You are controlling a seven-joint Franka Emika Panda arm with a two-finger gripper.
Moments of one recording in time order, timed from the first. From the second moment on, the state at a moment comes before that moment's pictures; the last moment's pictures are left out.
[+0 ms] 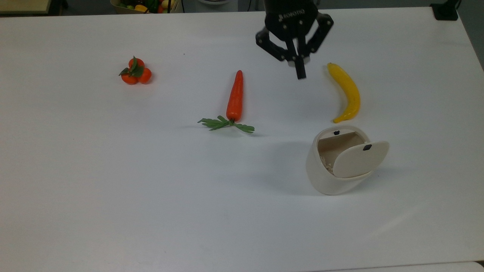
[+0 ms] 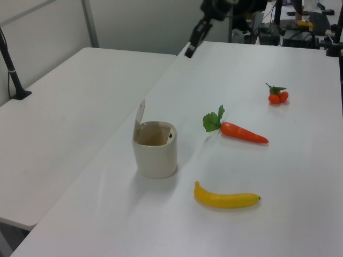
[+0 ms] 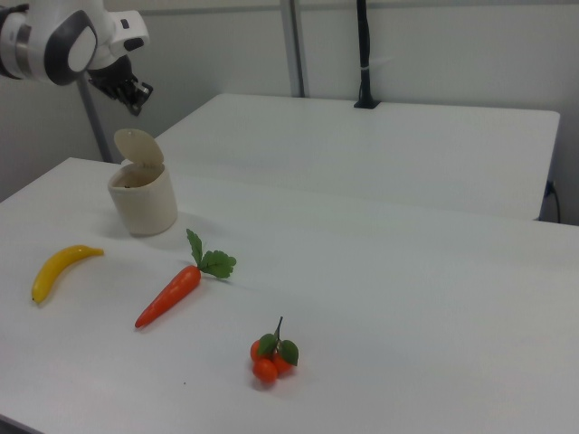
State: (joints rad) arm 0.25 0.24 0.05 -1.45 0.18 2.25 0.10
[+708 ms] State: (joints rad) arm 0.31 0.44 0.08 -1.42 0.17 2.68 0.15
